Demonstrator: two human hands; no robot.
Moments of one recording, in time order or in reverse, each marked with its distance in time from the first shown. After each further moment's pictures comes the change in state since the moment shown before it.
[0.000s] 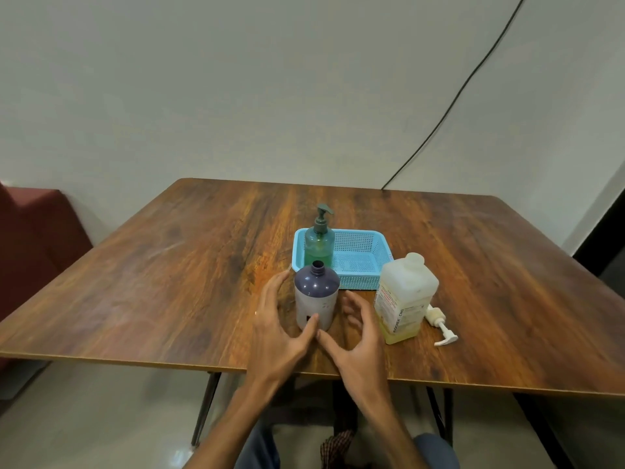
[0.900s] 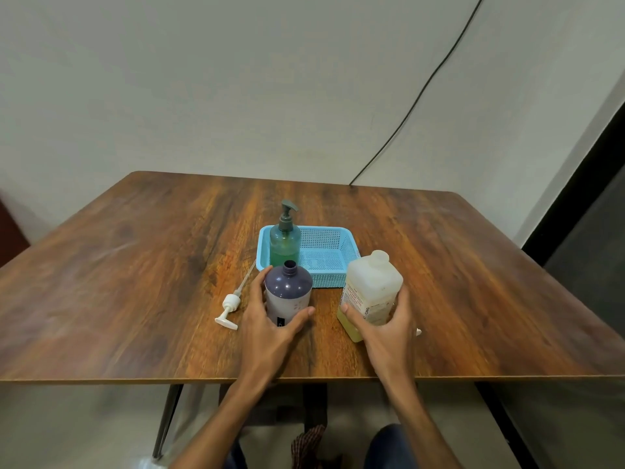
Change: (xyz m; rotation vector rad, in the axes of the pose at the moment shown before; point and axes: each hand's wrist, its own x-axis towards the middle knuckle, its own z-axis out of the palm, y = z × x) left_hand 0.009 -0.001 0.047 -0.199 -0.005 -0.171; right_hand 0.034 0.010 -0.075 -0.089 0.260 0.049
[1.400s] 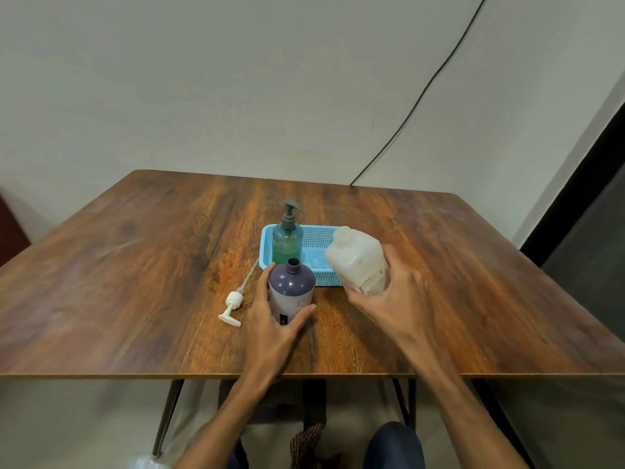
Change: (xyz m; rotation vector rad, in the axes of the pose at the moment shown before) left_hand -0.003 0.003 -0.001 0.023 -0.032 -0.033; right_hand 0.035 -0.065 -0.018 -0.588 -0.154 -0.360
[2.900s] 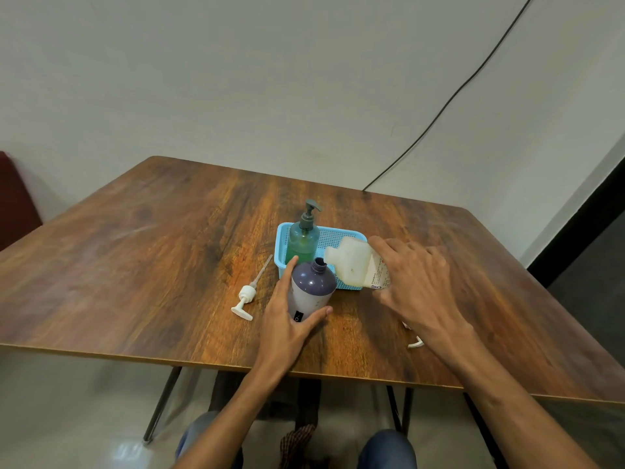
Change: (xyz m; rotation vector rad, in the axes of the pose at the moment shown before) left_hand 0.002 0.000 -0.001 -0.075 -0.070 0.022; right_hand 0.035 -0.029 -0.016 -0.702 -0.206 -0.269
